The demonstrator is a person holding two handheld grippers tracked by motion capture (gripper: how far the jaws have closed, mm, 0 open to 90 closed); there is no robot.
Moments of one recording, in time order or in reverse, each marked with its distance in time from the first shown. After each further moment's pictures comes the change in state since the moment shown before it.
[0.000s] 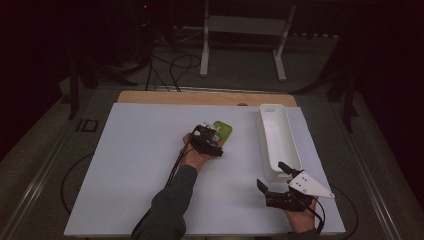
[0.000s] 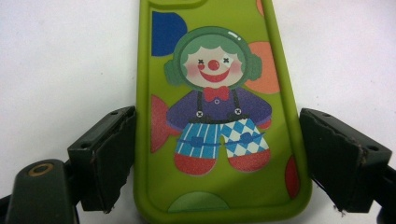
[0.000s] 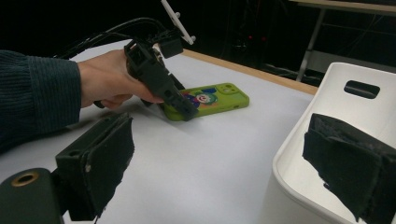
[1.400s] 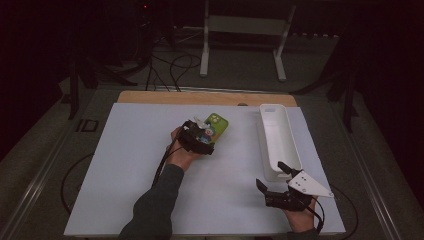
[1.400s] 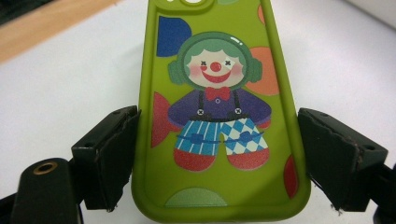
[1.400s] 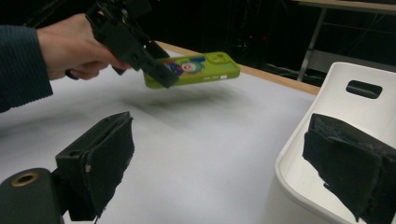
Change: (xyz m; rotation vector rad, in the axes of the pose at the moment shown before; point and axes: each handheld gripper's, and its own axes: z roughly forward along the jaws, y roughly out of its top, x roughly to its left) left arm 0.014 -0.005 -0.066 -0.132 0.031 0.091; right arm 0.001 0.001 0.002 0.002 0.003 0.002
